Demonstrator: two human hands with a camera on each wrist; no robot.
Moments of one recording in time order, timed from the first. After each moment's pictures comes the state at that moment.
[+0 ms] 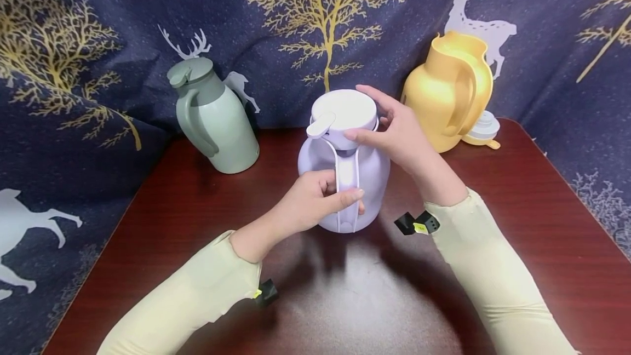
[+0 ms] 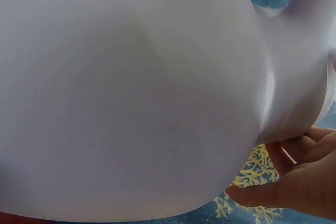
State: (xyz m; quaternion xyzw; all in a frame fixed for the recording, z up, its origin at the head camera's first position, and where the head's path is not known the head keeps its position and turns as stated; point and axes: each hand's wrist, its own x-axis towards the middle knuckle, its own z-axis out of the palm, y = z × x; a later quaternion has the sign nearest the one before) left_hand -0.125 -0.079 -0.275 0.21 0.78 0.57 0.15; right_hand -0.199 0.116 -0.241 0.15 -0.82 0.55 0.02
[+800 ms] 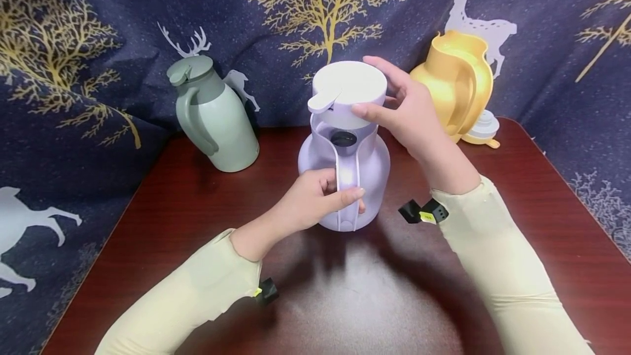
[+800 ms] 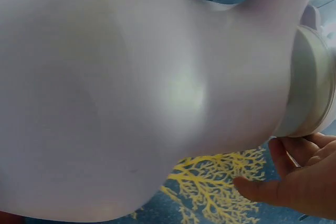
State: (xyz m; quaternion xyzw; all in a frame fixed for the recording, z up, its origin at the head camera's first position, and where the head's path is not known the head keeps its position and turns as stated) left_hand -0.123 -0.078 -0.273 0.21 0.78 0.57 0.14; right_hand -0.195 0.117 -0.210 0.16 -0.78 0.61 0.06
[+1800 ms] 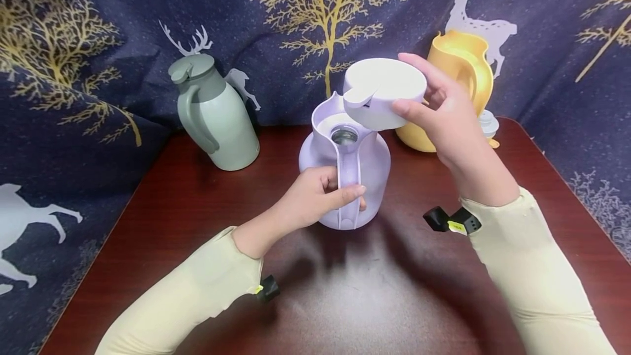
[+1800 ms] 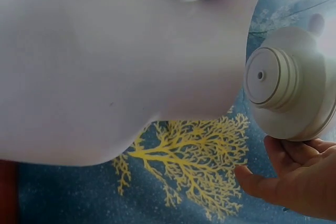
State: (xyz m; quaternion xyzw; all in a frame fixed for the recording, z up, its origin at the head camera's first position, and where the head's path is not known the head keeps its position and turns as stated) left_hand -0.125 -0.077 -0.275 0.20 0.78 0.57 0.14; right_hand -0.177 0.147 -0.211 0.18 -0.66 0.72 0.07
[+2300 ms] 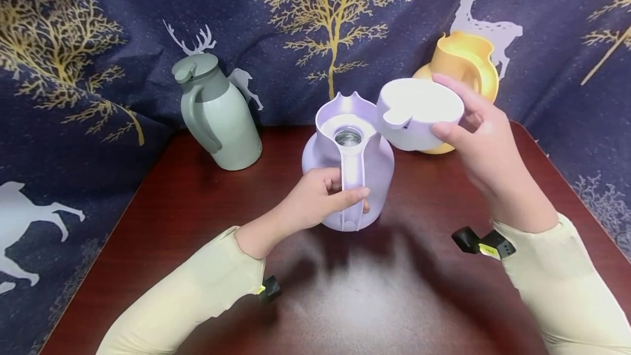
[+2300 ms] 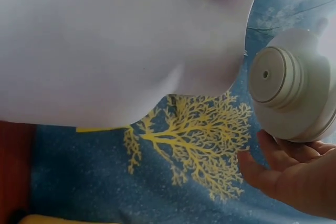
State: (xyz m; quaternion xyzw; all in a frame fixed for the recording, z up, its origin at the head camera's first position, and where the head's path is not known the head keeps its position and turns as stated) left_hand -0.124 -0.077 -0.272 0.19 0.77 0.58 0.15; right_hand -0.165 0.181 -0.236 0.17 -0.63 0.75 0.10
